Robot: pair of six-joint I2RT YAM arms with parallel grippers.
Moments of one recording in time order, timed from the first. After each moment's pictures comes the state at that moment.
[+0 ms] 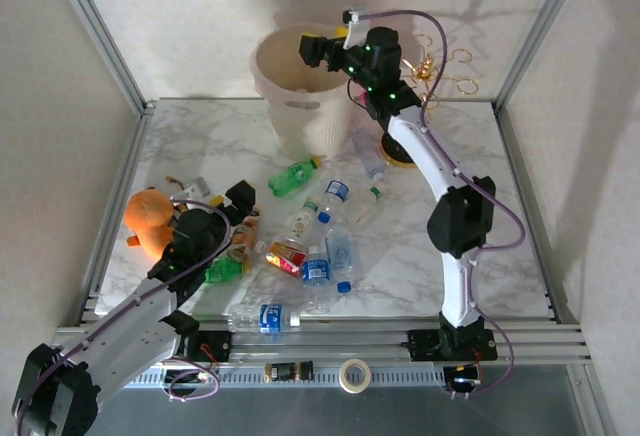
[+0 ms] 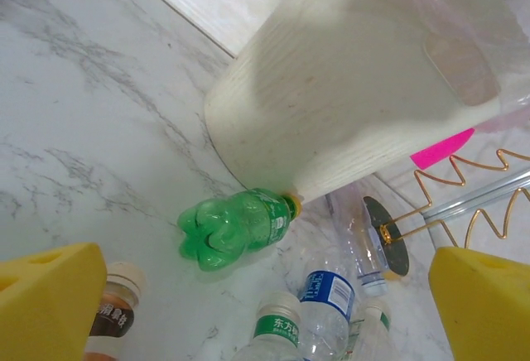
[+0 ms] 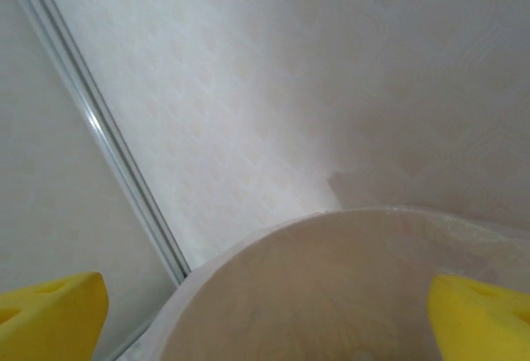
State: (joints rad) left arm -0.42 0.80 0.35 0.25 -0.25 -0.85; right arm 0.48 2.03 2.07 0.02 -0.24 0.28
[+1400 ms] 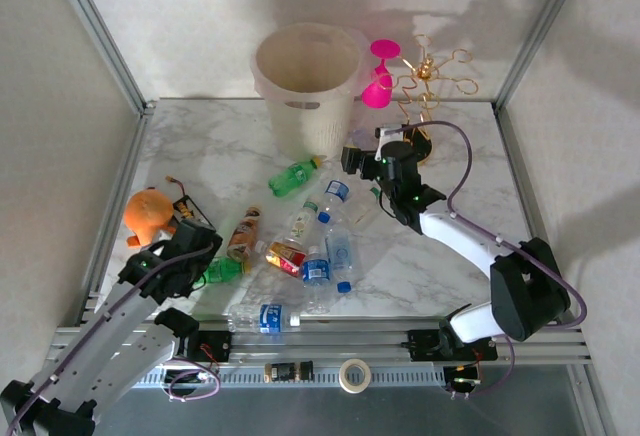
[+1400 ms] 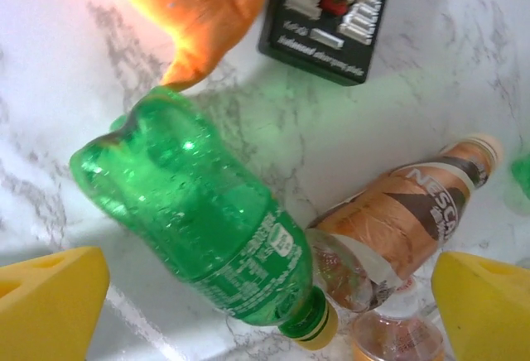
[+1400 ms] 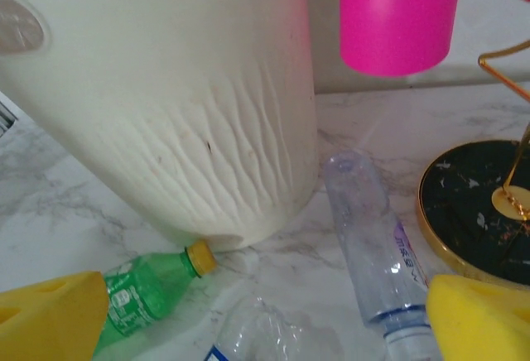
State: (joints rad) left arm -0.42 0.68 0.61 -1.06 -0.31 -1.52; right arm 0.55 1.42 0.90 0.17 0.20 0.32
